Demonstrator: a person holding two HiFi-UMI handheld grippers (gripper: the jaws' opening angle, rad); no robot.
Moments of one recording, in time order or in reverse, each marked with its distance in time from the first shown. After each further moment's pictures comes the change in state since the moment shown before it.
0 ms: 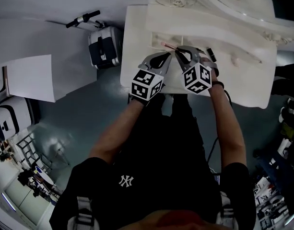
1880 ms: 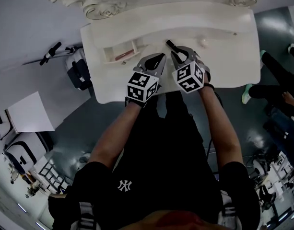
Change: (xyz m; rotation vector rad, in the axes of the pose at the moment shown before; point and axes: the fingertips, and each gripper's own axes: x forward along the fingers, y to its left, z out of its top) left arm 0.127 -0.113 -0.019 0.072 0.123 -0.183; right arm -0.064 -0.041 -0.176 0.495 0.154 -0.184
